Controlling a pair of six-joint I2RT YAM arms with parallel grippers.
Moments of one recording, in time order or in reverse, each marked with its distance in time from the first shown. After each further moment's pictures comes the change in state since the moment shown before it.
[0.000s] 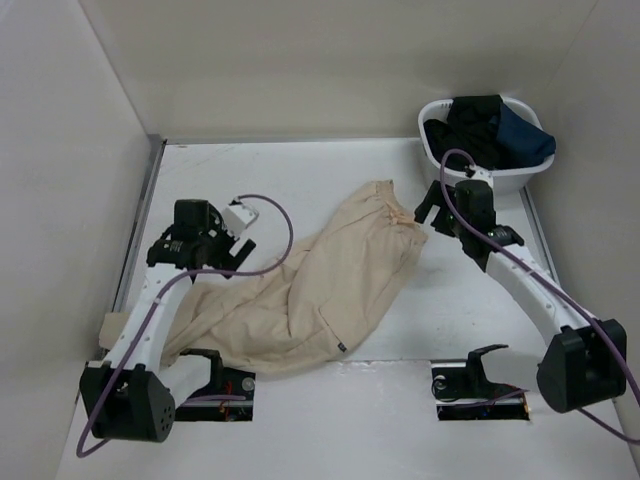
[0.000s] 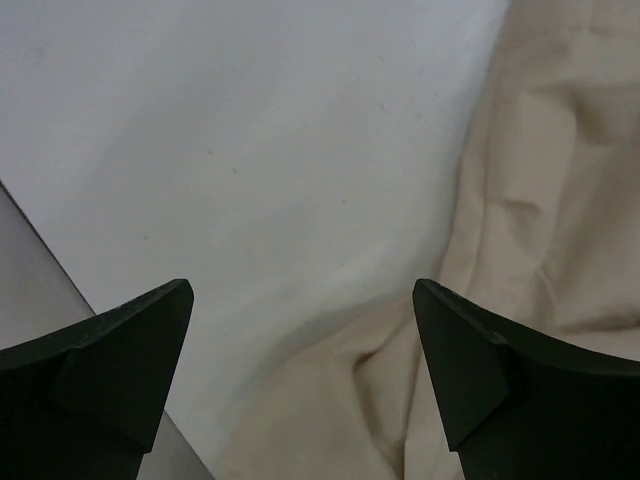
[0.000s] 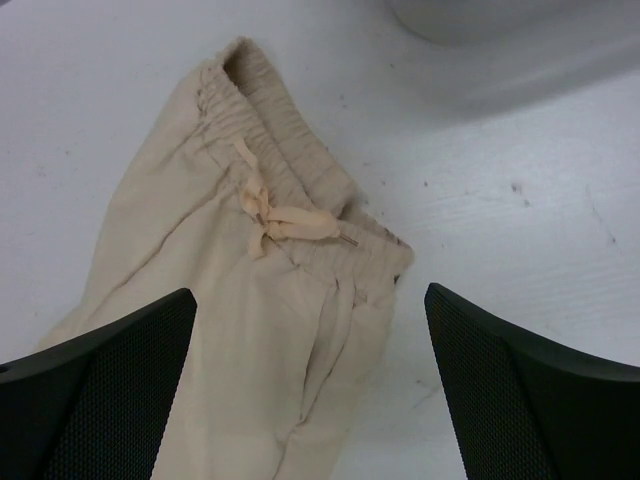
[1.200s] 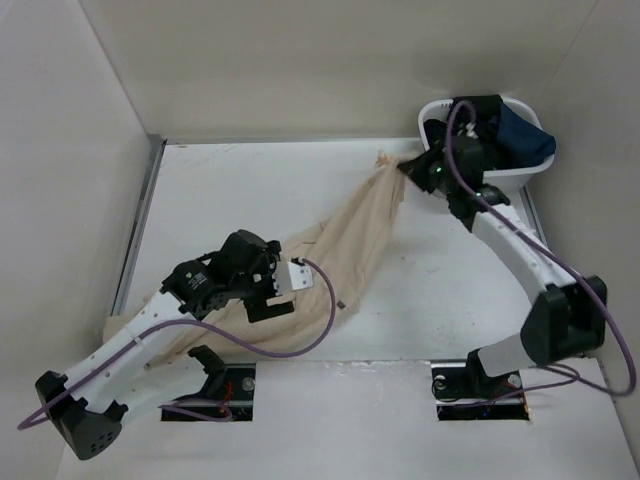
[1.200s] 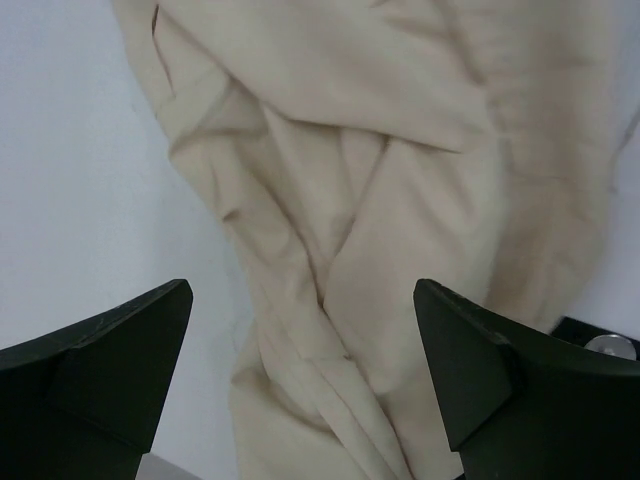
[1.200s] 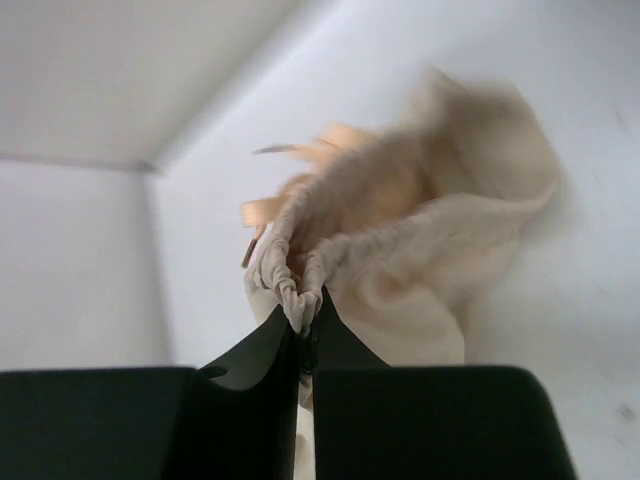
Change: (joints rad) left arm -0.633 -0.210 -0.018 -0.324 -0.068 0.072; right arm 0.038 0.264 0.225 0.113 -0.181 0.430
